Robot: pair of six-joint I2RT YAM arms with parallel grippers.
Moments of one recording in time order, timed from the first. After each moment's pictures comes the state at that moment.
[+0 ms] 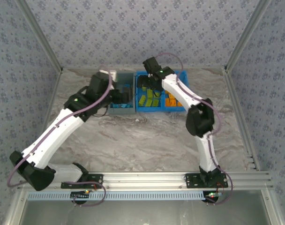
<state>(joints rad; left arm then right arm) -0.60 1.25 1.40 -0.76 -0.14 -0.46 0.55 2.08 2.00 -0.85 0.10 0.55</state>
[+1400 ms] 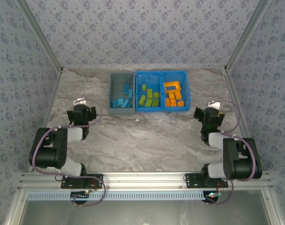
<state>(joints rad) -0.06 1.50 0.42 0.60 -0.35 -0.05 -0.01 1.38 0.34 0.60 0.32 0.11</state>
